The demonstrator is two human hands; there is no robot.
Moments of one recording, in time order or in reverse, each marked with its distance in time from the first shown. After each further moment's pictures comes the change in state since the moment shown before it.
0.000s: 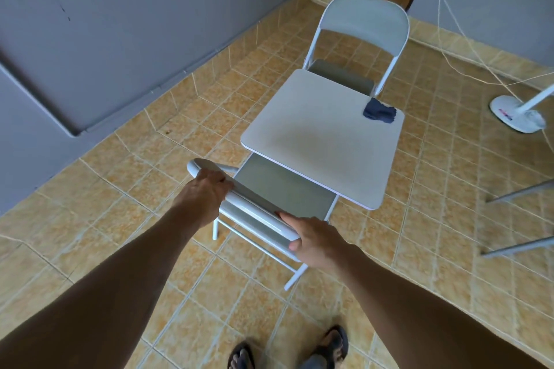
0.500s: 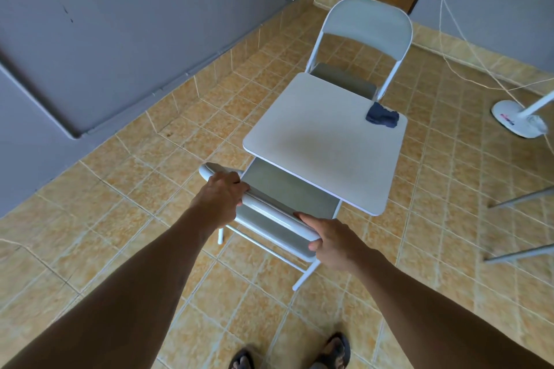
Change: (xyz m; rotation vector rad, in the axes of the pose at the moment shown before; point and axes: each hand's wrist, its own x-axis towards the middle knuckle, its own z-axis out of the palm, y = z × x) left_hand 0.025 0.006 0.014 -0.015 -0.036 0.089; right_hand 0.006 0.029 -0.006 0.093 0.056 0.037
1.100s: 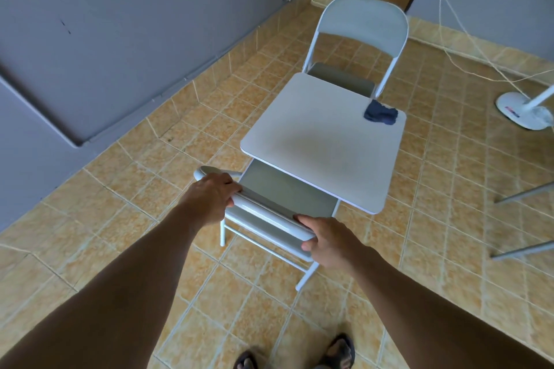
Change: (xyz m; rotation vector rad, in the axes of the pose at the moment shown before) left_hand 0.001 0.010 -0.029 0.040 -0.126 -0.055; right_hand 0.007 0.014 0.002 -0.019 0.048 -0.048
